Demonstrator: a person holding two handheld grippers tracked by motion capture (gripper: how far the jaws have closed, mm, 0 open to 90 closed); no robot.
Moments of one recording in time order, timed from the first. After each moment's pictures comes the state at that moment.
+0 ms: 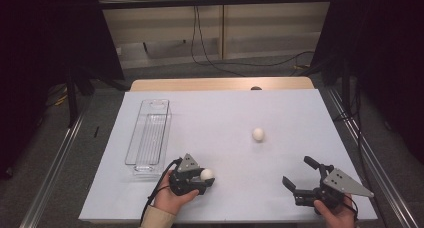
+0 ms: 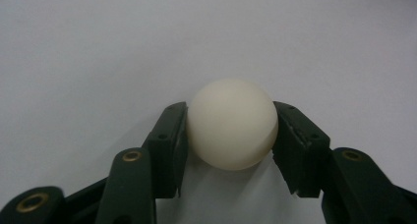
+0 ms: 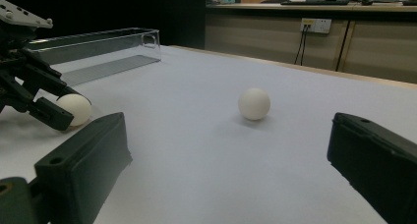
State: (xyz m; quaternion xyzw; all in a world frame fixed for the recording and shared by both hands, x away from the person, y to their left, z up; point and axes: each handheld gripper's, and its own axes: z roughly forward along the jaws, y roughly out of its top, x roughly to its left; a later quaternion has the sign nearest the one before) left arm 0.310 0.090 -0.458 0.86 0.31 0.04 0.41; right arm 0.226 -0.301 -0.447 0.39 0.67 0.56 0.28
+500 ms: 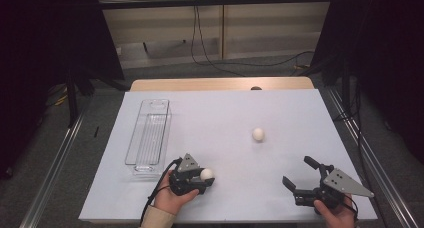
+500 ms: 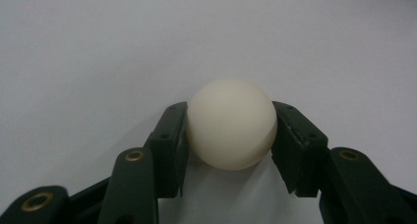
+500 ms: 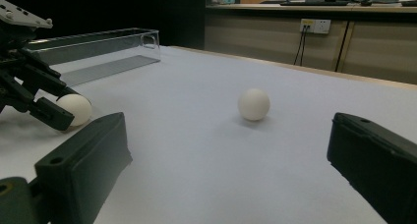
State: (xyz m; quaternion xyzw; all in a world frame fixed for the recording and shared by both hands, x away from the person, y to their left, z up) left arm 0.310 0.090 -0.457 0.86 0.31 0.04 0.40; right arm 0.226 -0.301 -0.447 0.39 0.67 0.56 0.28
